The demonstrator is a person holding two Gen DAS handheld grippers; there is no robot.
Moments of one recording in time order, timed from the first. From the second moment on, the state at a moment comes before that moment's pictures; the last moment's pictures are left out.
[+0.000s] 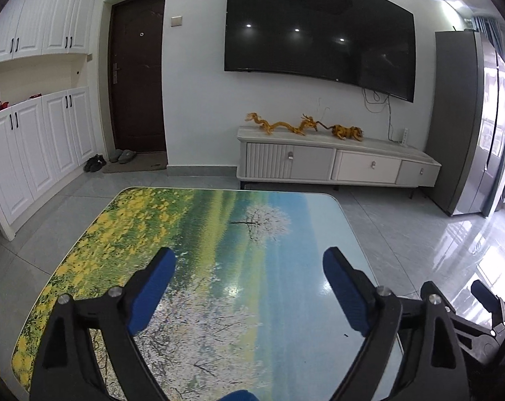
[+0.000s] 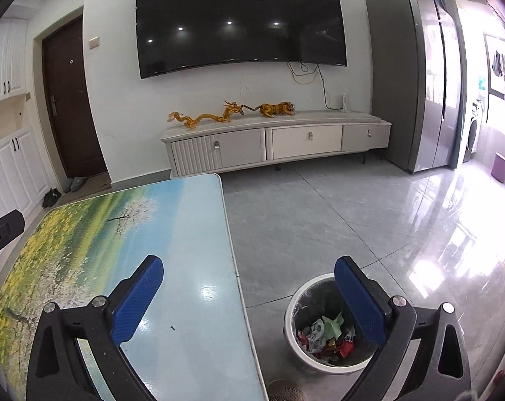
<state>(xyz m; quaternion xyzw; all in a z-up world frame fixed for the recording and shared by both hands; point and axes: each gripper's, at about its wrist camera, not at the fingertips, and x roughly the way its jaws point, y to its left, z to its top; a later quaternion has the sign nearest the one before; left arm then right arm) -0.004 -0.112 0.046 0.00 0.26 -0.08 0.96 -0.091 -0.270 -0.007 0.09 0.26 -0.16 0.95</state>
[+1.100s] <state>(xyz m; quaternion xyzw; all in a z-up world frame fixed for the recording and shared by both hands) -0.063 -0.094 0.042 0.00 0.22 -0.06 0.97 -0.128 -0.245 -0.001 0.06 0.21 -0.18 0.96</state>
